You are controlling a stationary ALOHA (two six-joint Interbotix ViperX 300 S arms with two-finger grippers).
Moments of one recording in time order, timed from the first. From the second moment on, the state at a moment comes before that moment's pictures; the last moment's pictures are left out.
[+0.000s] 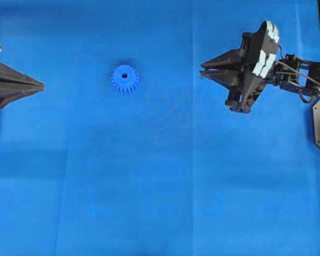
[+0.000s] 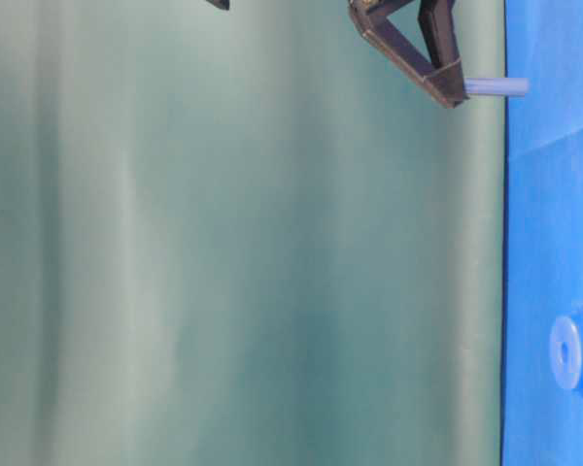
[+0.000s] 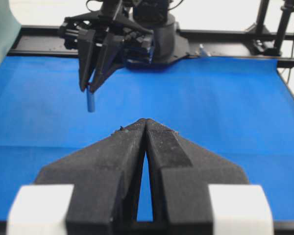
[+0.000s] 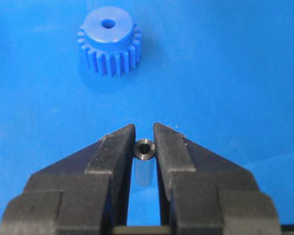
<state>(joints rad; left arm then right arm) 0.00 -1.03 1.21 0.00 -0.22 -0.01 -0.22 -0.25 1.05 0.16 -0.39 0.03</state>
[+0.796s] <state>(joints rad) 0.00 -1.02 1.21 0.00 -0.21 -0.01 -0.18 0.05 0.64 0.15 -0.25 0.03</state>
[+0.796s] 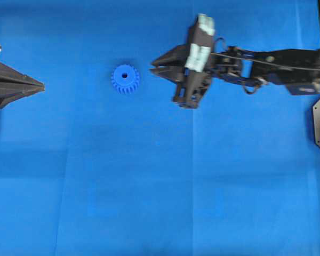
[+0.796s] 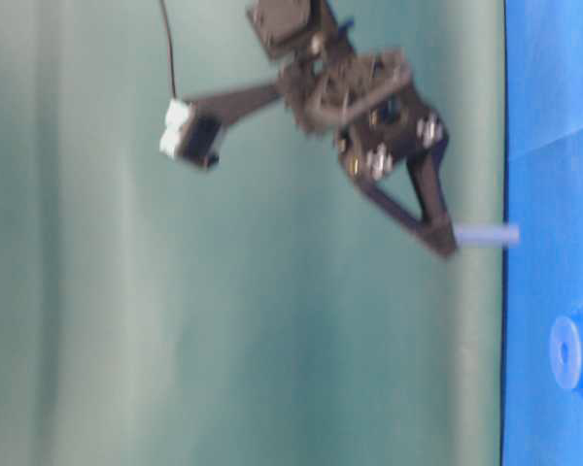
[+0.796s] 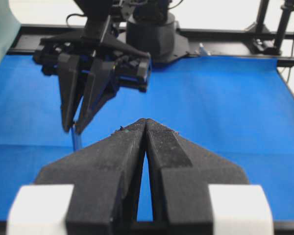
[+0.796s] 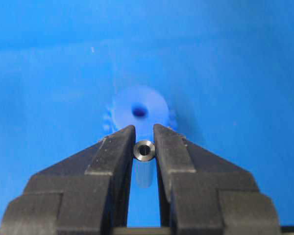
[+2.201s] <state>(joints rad) 0.00 -1.03 1.22 0.00 -0.21 -0.01 -0.19 0.28 0.41 0.15 -0.25 0.03</state>
